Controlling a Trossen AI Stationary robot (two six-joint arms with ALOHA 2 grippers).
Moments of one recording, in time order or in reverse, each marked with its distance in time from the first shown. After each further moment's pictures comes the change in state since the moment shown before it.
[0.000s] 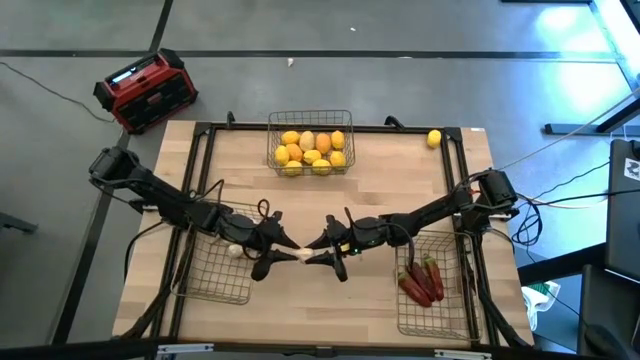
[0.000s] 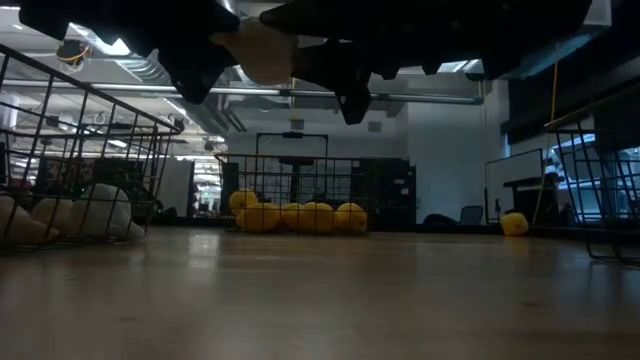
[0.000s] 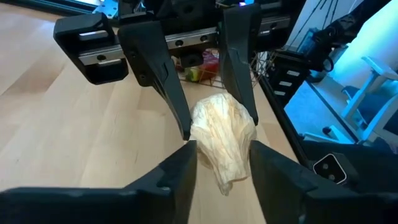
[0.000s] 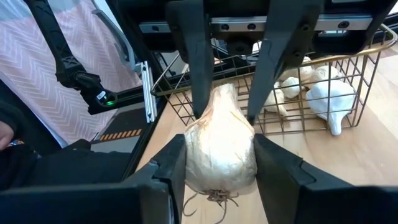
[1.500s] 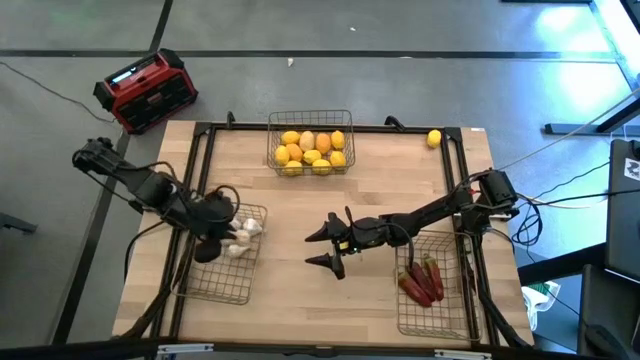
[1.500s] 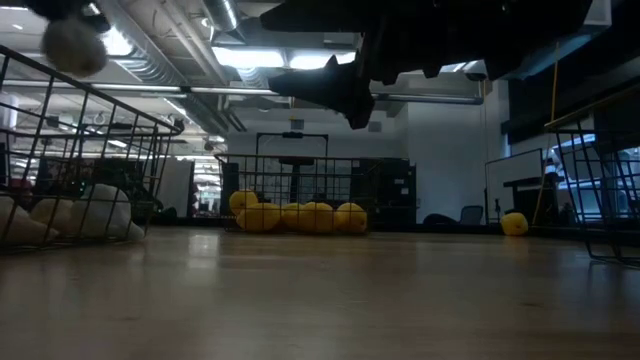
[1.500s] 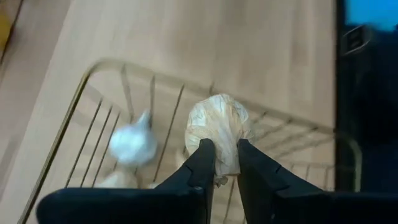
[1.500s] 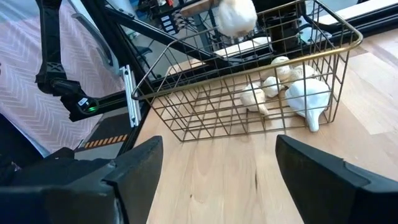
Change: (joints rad) left arm -0.126 -0.392 0.410 -1.426 -0.024 -0.306; right arm 0.001 -0.002 -0.001 -0.019 0.069 0.019
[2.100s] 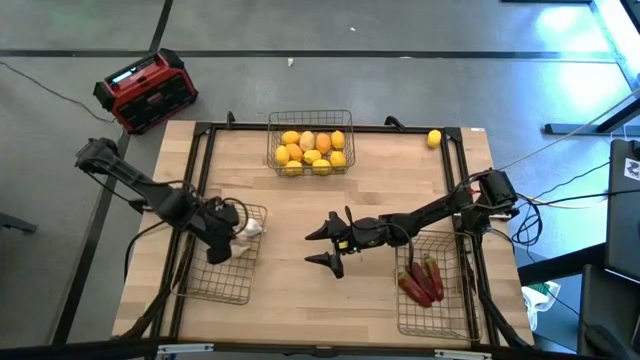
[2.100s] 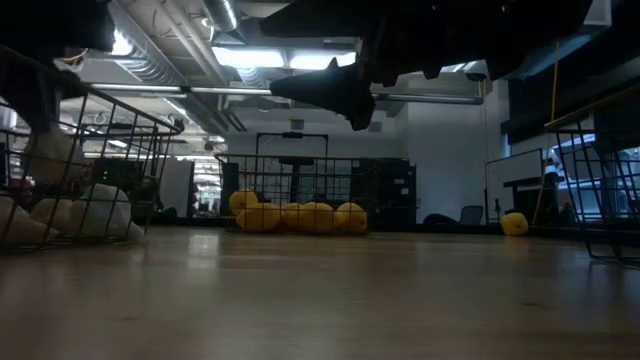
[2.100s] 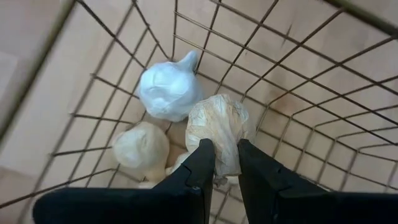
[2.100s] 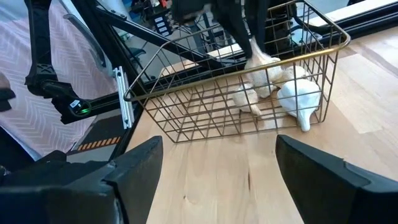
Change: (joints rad) left arm -0.017 0.009 -0.273 0.049 -0.051 -0.175; right arm 0.000 0.000 0.000 -0.007 0.028 0.000
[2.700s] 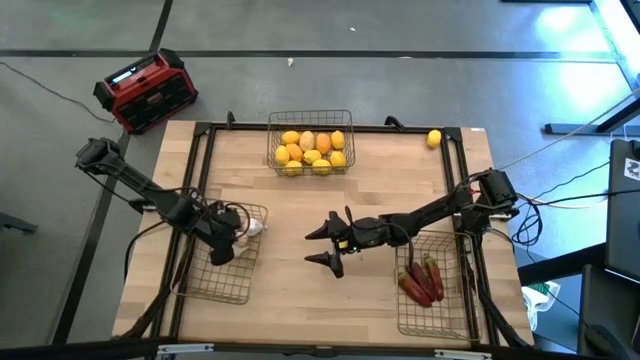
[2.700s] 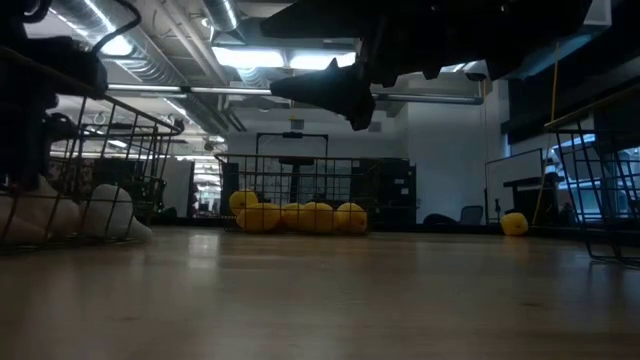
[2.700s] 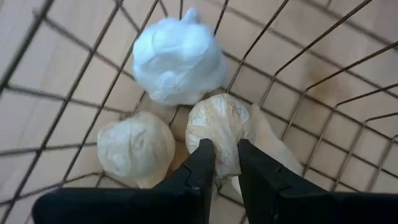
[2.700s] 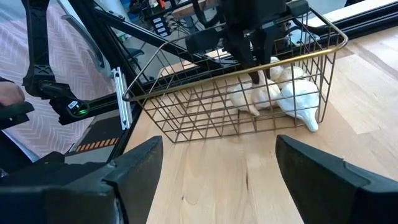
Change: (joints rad) left arm 0.002 0.000 -0.206 0.188 0.001 -0.007; right arm -0.001 0.000 0.000 0.000 0.007 0.000
